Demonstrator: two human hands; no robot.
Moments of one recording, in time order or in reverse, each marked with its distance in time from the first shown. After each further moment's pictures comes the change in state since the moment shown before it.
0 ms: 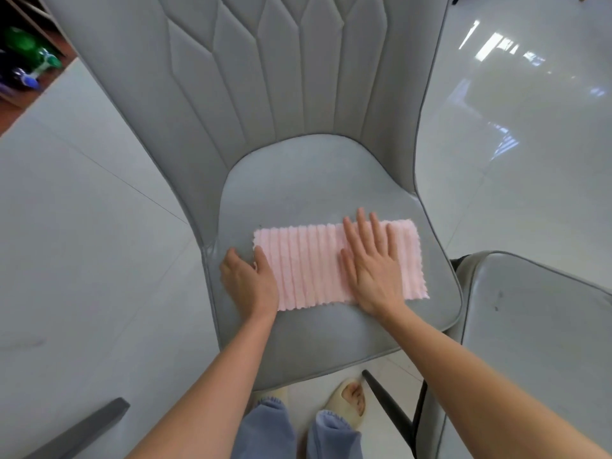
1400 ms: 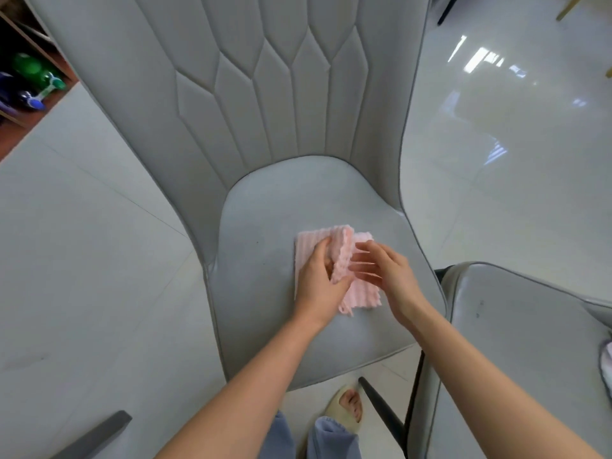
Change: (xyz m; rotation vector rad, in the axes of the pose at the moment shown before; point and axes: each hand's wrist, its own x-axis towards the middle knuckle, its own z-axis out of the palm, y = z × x) left_hand -0.060 0.080 0.001 -0.221 -0.665 0.316; right_hand 0.004 -0.010 -0.087 1.349 -0.140 0.677
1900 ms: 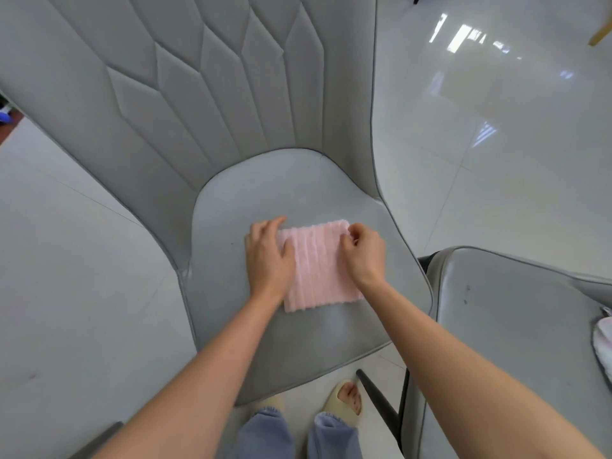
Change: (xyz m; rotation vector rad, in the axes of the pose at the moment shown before) left_hand 0.043 -0.015 -0.012 0.426 0.280 0.101; right_hand 0.055 0.021 -0.002 -0.637 0.332 -0.190
